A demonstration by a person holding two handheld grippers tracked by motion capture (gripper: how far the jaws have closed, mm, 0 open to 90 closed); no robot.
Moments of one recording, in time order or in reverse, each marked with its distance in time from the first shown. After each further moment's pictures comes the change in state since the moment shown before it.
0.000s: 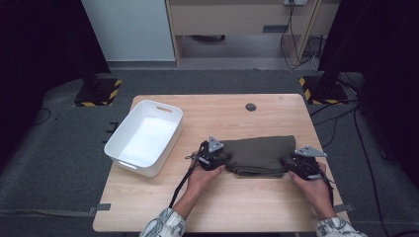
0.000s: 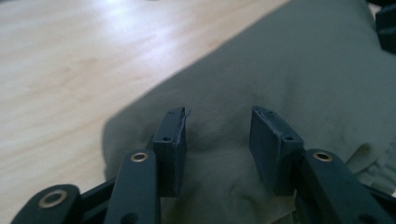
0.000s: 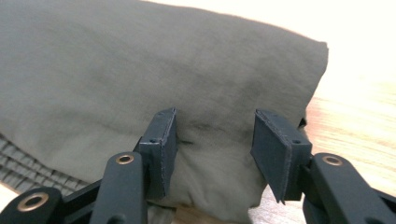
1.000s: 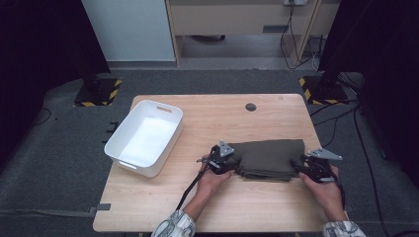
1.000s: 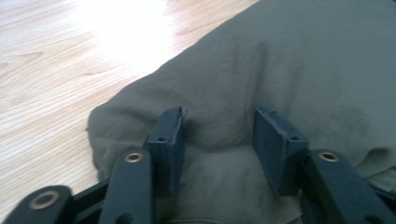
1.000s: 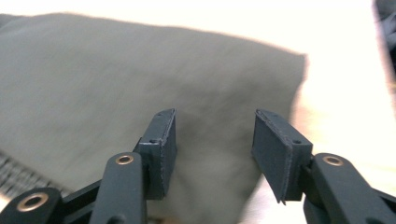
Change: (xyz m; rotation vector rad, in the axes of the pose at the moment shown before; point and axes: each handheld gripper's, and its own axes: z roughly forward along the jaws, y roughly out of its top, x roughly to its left) left arm -0.020 -0.001 0.019 0.007 -0.022 0.012; right arm -0.025 -0.005 -0.029 -0.030 -0.043 0.051
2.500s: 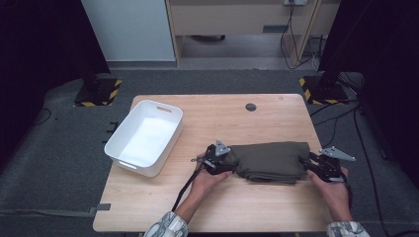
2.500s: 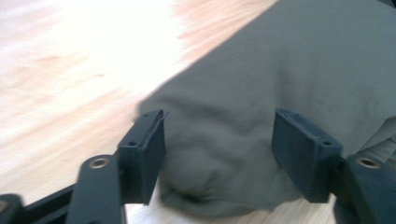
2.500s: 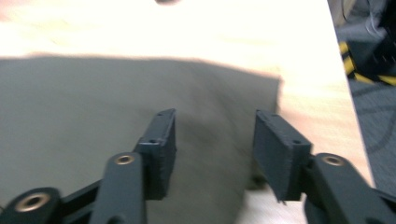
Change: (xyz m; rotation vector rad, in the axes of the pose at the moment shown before) left arm 0.010 0.009 -0.029 0.014 -0.009 0.022; right arm -0.014 0.001 -0.010 -0.068 0.006 0.094
